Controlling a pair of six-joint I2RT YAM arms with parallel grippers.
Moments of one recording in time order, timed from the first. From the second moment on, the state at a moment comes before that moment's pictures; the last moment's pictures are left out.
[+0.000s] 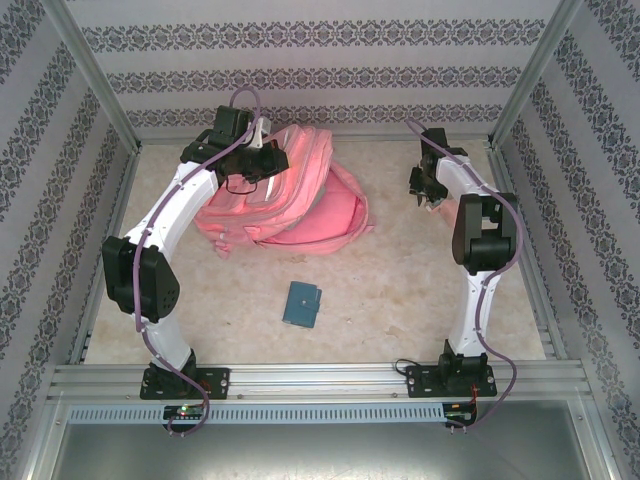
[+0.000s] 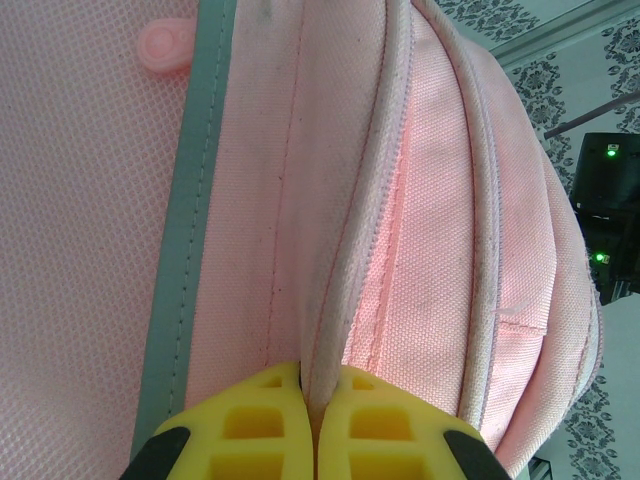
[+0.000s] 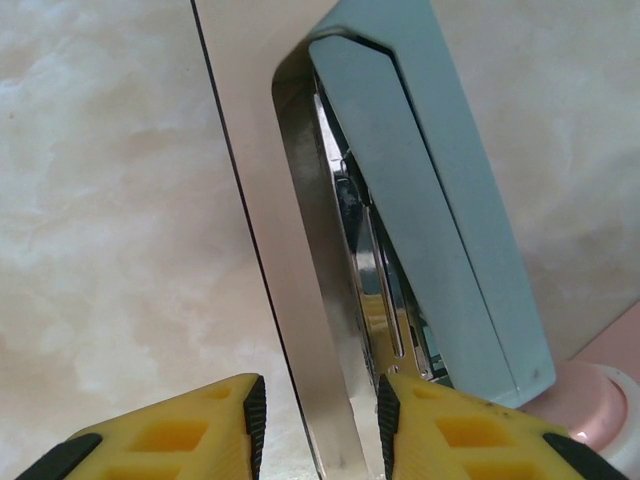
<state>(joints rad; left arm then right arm) -0.27 1.79 1.73 -0.68 0.46 -0.57 0.01 2.18 1.75 -0.76 0.09 0.31</state>
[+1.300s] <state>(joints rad) -0.27 1.79 1.72 -0.65 0.43 -0.61 0.21 1.79 1.55 -0.78 0.06 0.40</state>
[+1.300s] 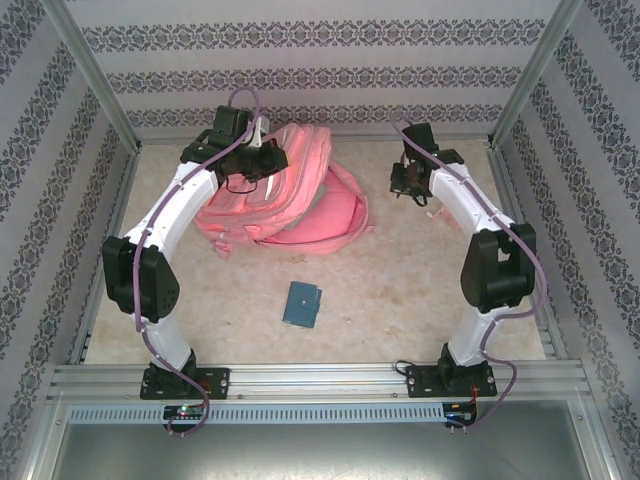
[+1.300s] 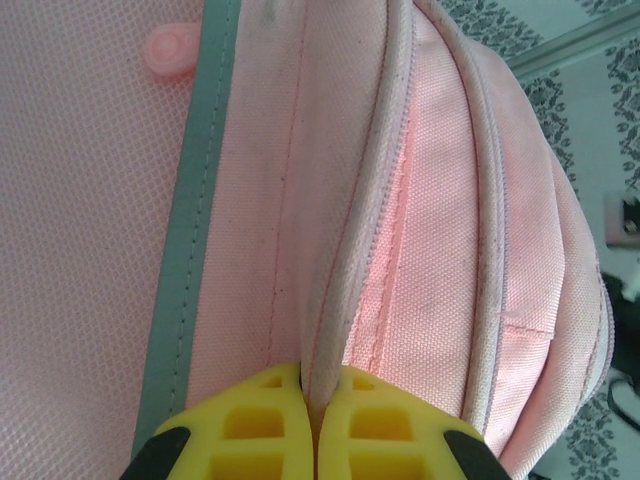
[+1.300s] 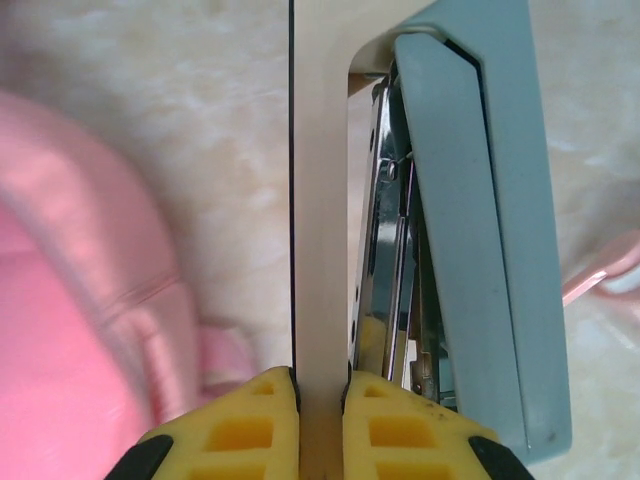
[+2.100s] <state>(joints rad) -0.27 1.75 1.65 -0.56 0.37 -0.72 0.57 1.92 1.50 -0.57 -0.13 0.87</state>
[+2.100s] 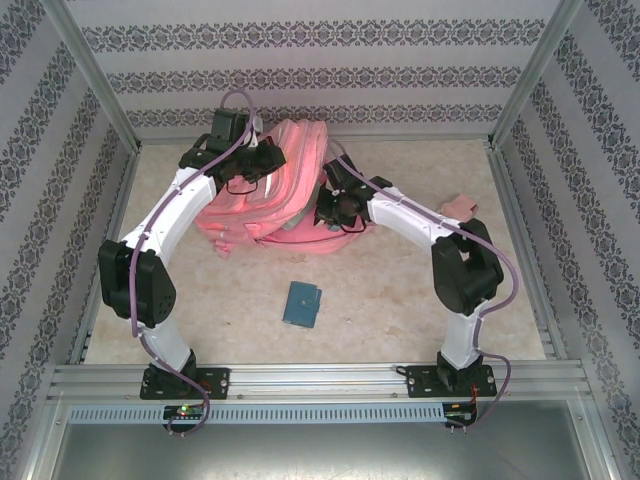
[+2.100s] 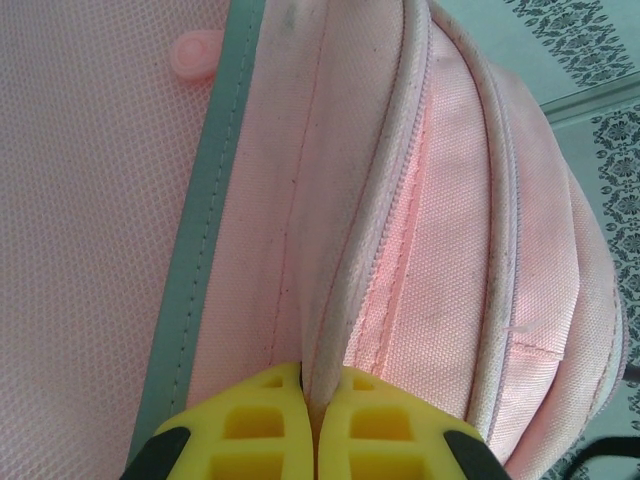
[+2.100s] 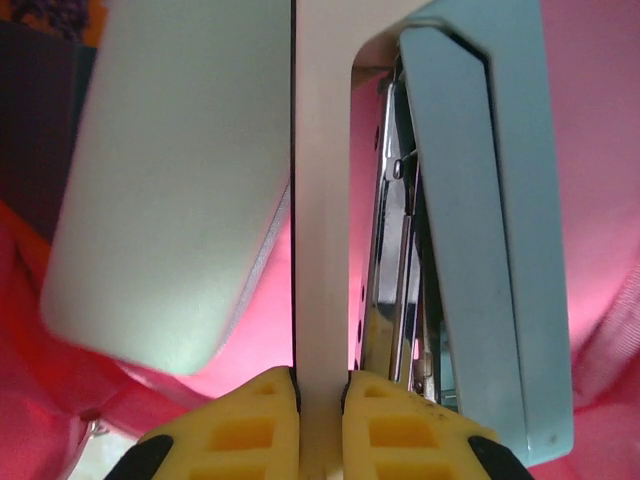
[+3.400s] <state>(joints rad) -0.27 1.73 1.64 -0.58 0.37 -0.64 0.78 1.68 1.19 -0.55 -0.09 0.54</state>
